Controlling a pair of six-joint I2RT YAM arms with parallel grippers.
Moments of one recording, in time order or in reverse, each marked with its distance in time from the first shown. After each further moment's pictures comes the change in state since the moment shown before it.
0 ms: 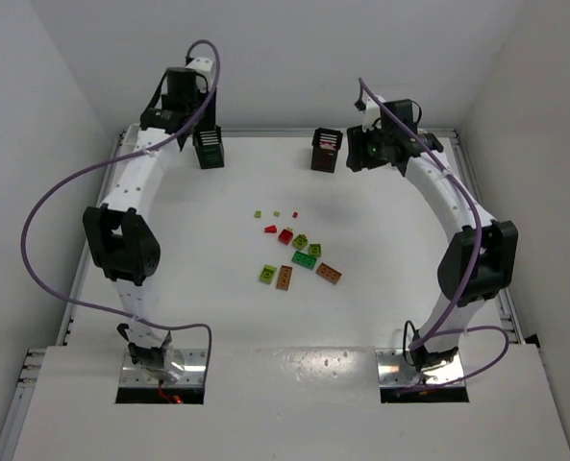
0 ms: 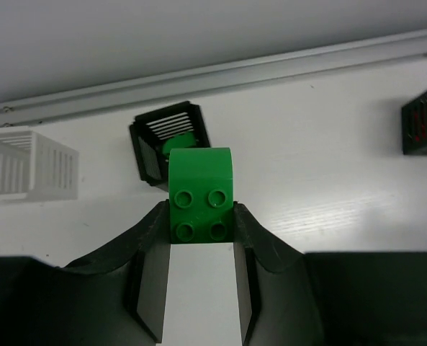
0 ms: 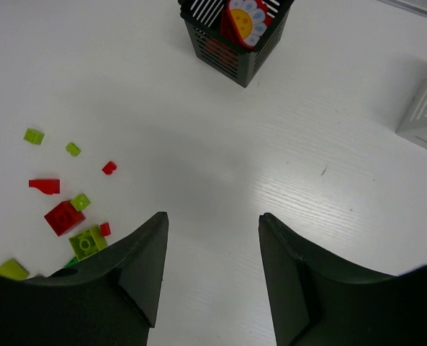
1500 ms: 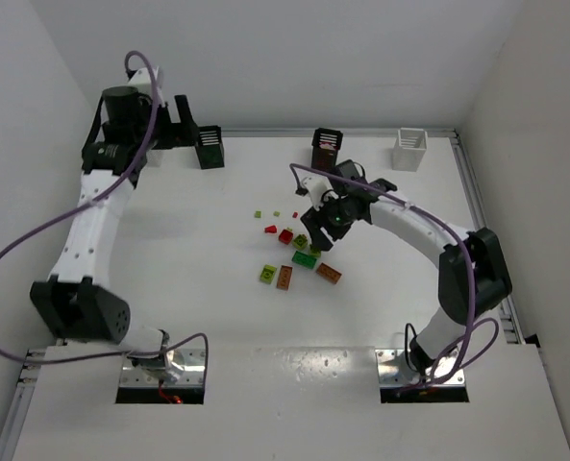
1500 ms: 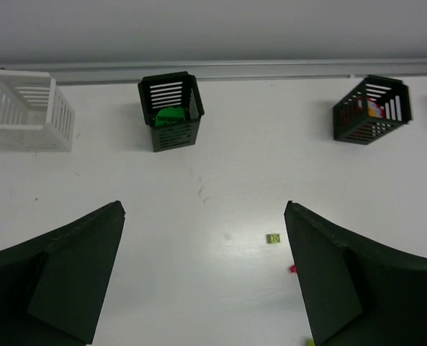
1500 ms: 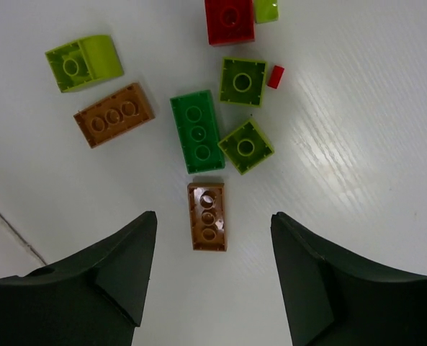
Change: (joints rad) left arm 0.158 -0.380 -0.301 0.013 0.167 -0.139; right arm 0.288 -0.094 -0.379 -0.101 -0.198 -0.224
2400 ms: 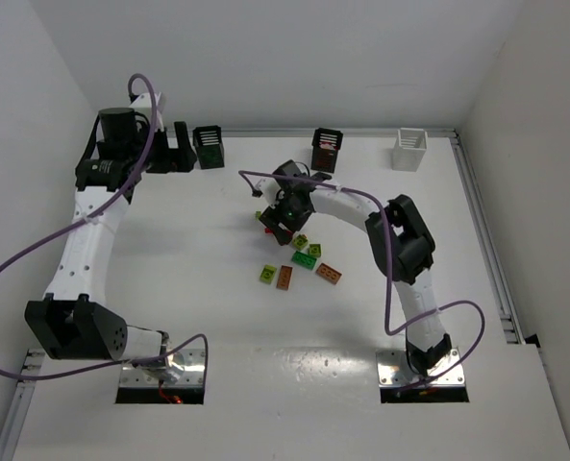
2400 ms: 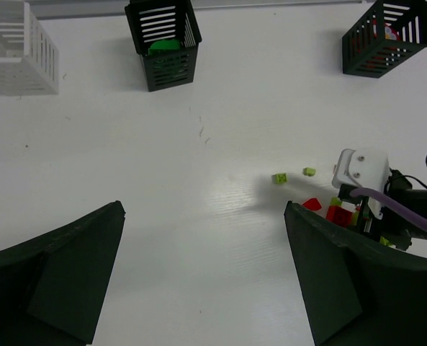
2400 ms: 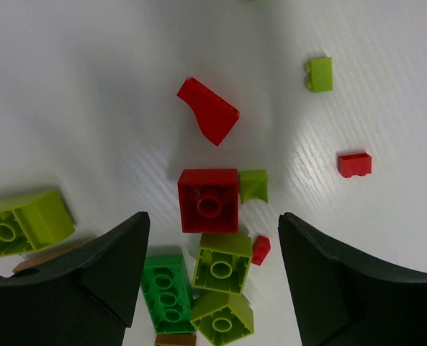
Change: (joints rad) left arm 0.041 -0.180 -0.179 -0.105 0.093 0.063; right arm 0.149 0.488 0.413 0.044 0.158 -0.002
